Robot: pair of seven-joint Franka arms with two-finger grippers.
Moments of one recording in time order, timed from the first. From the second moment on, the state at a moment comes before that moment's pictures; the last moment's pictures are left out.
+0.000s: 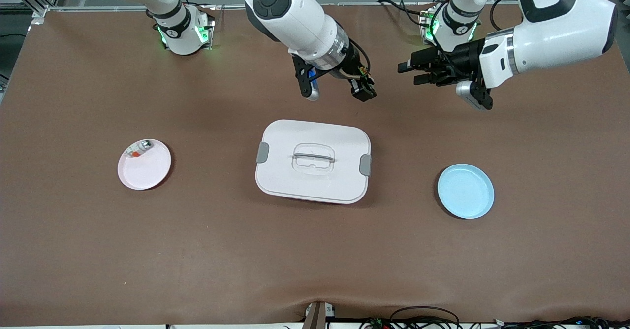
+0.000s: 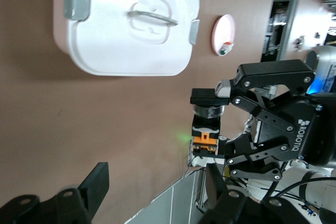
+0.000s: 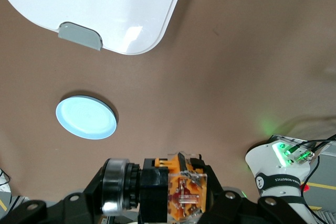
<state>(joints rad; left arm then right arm) 0.00 -0.19 -0.23 -2.13 -0.96 1.79 0.12 0.88 0.47 -0.04 -1.29 0.52 2.09 1.99</state>
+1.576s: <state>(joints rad) 0.00 -0.22 -0.49 -2.26 -1.24 2.16 0.25 0.88 0.47 -0.04 -1.28 0.53 2.09 1.99</state>
